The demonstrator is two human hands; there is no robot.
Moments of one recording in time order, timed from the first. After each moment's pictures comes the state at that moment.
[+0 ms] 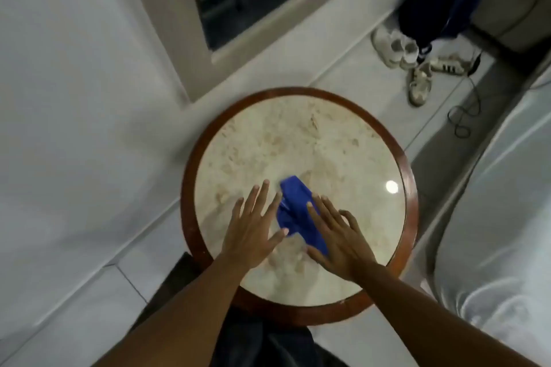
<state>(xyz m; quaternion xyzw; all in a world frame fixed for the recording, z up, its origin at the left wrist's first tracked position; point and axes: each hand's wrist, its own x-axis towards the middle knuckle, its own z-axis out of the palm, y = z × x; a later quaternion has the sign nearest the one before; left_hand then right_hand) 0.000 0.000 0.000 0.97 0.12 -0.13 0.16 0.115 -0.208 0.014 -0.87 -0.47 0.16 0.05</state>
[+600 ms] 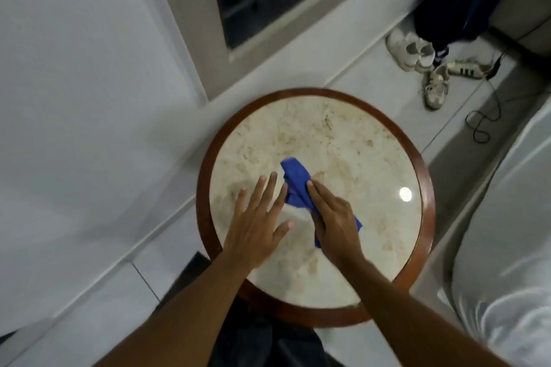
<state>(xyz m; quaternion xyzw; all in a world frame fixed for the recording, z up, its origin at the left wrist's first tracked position) -0.006 0.023 0.045 0.99 0.13 -0.03 0.10 0.106 -0.131 0.052 -0.87 -0.40 0.04 0.28</state>
